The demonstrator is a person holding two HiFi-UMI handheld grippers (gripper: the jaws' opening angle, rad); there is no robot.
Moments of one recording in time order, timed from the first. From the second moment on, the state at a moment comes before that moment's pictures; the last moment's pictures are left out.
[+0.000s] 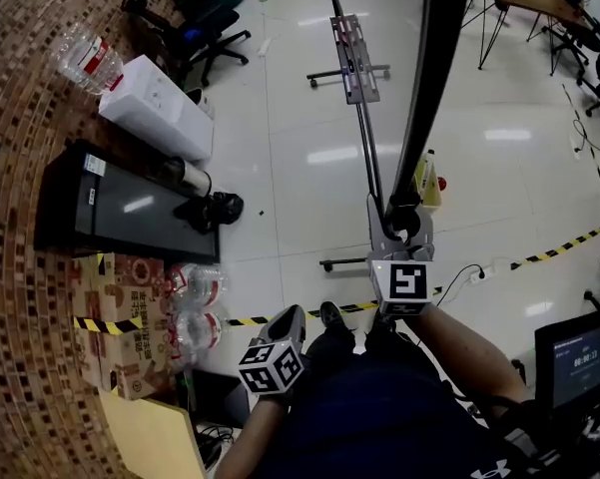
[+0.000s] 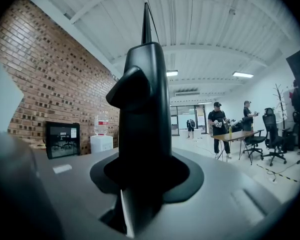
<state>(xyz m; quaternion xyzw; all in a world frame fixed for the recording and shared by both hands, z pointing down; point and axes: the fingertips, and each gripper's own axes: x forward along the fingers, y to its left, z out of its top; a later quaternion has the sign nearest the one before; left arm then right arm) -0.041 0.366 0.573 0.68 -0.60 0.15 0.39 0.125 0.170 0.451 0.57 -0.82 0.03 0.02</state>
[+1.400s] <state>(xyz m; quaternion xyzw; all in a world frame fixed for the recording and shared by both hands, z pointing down) -0.042 0.424 0.581 0.73 -0.55 0.09 0.39 0.148 0.271 0.476 0.58 -0.82 0.02 0.03</state>
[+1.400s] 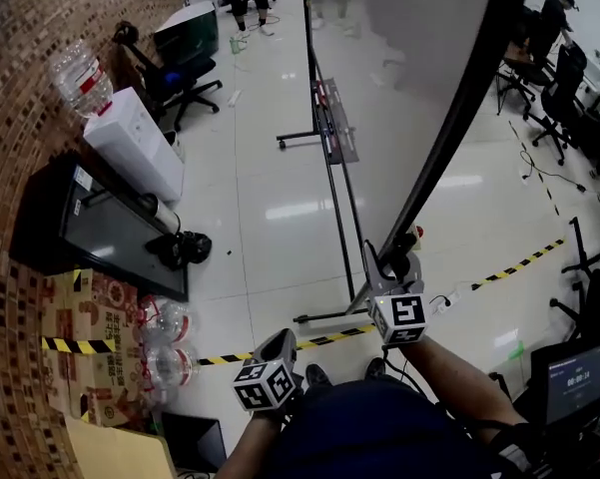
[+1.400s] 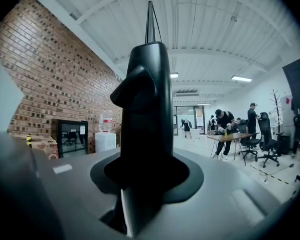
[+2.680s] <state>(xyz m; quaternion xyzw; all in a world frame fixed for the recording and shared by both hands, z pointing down) 0.068 0.385 0.538 0.81 -0.47 0.15 0.31 0.302 0.338 0.420 0.62 -0.77 0.12 -0.03</state>
